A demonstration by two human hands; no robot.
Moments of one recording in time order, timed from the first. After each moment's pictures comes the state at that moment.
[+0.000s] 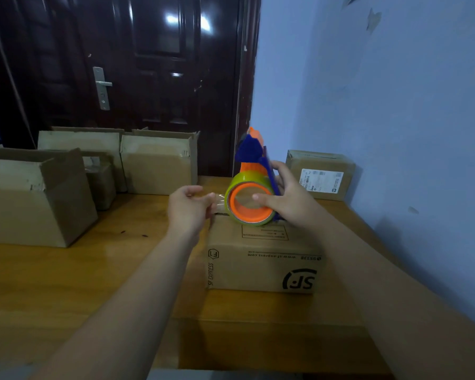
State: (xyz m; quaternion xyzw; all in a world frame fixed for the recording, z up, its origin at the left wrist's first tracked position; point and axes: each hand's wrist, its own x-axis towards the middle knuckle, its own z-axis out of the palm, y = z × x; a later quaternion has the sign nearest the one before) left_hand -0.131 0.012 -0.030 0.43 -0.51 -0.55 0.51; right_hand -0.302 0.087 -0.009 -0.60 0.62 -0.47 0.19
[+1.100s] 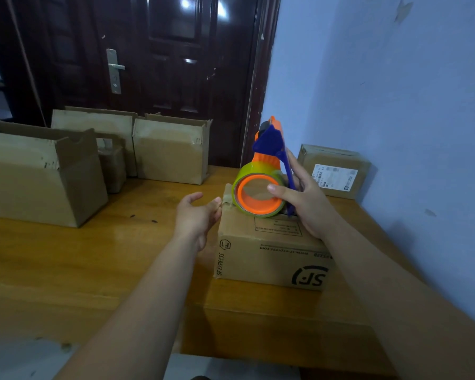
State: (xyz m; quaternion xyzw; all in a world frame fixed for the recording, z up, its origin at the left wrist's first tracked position) left_hand -0.123 0.002 -0.064 0.41 -0.36 -0.68 0.49; right_hand -0.299 0.084 -0.024 -0.59 0.51 -0.56 0.28
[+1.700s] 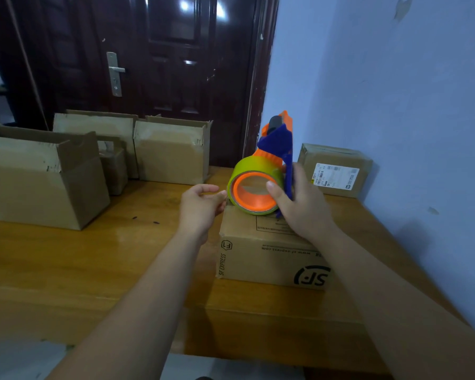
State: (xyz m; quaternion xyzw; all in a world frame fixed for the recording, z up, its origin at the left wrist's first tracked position) left_hand -0.126 0.002 -0.053 0.41 -0.52 -0.56 0.50; right_hand -0.284 0.090 -0.032 -0.62 0.65 -0.43 -0.03
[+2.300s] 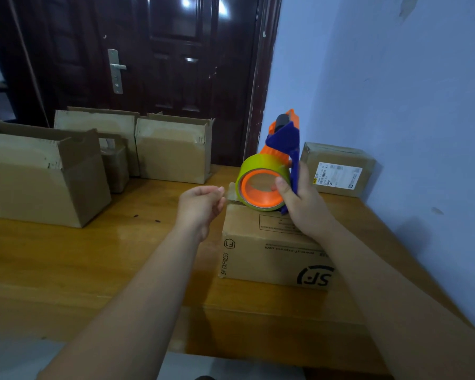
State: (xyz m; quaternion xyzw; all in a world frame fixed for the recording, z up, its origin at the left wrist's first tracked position) left_hand -0.123 -0.006 -0.053 0.40 -0.42 -0.65 0.49; right_hand -0.287 0.084 -0.033 -0.61 0.64 -0.46 0.07
